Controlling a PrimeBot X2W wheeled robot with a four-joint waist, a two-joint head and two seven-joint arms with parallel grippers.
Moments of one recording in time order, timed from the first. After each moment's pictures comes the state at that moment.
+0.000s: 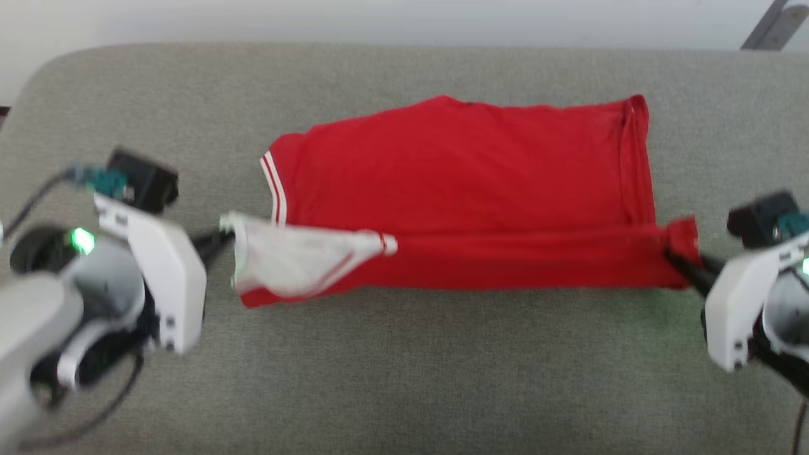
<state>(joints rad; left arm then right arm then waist) -0.85 1.02 -1.08 -0.13 -1.21 0.24 0.37 -0.30 -0.60 0.25 0.01 0.60 0.13 0.58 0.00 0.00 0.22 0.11</state>
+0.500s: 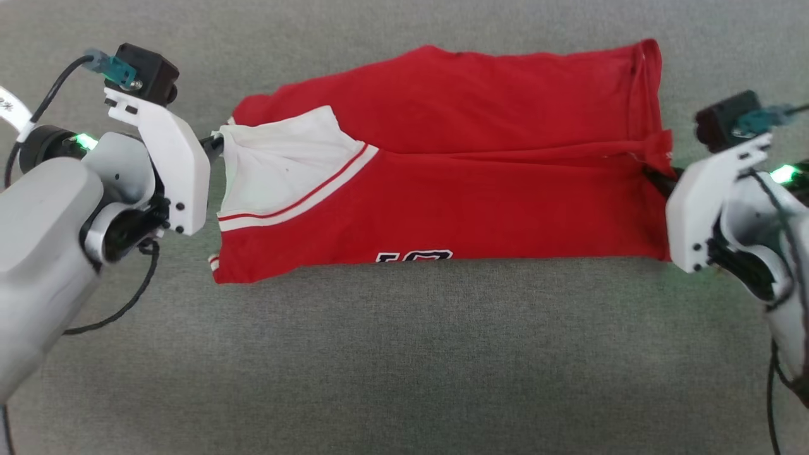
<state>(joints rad) -1.08 0.73 -1.09 0.46 -1.13 0.02 0.38 -0.64 -0.48 0.34 0.31 0.52 0.13 0.58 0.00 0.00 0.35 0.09</state>
